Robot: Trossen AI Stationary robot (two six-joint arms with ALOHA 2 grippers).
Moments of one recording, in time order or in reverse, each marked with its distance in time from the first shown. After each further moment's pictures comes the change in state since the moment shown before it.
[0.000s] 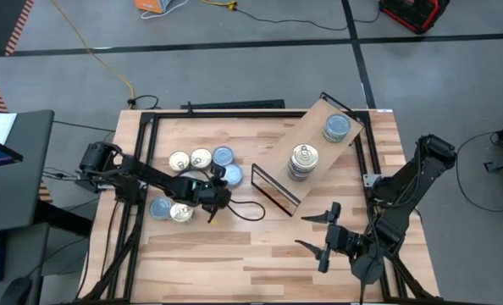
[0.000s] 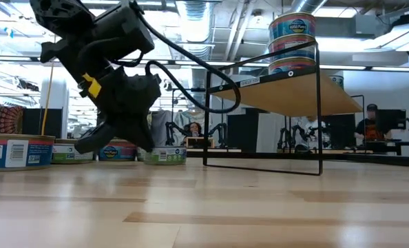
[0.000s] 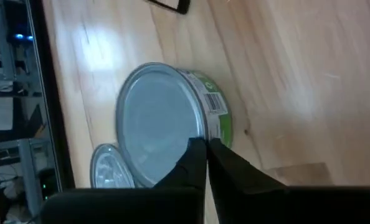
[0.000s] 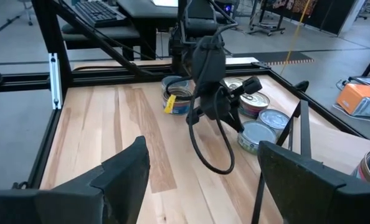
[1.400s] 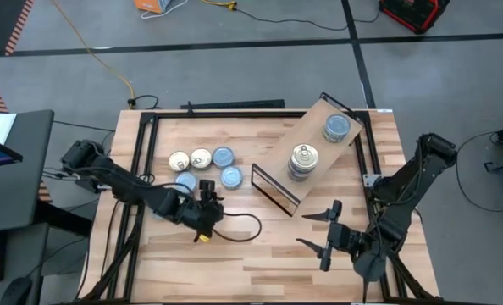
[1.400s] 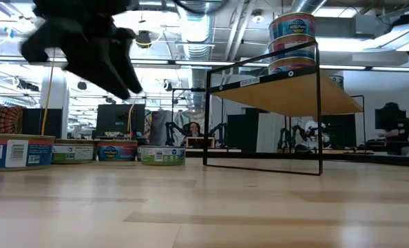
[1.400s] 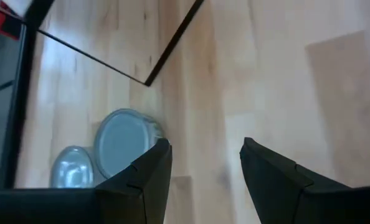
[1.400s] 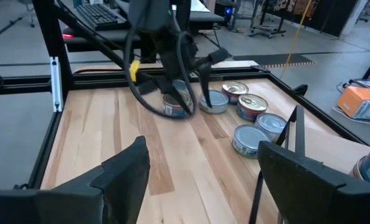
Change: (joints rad) left arm -0.248 -0.185 0.202 -0.317 0.009 -0.471; right arm 0.002 -0.025 0.000 -0.001 -0.001 -0.026
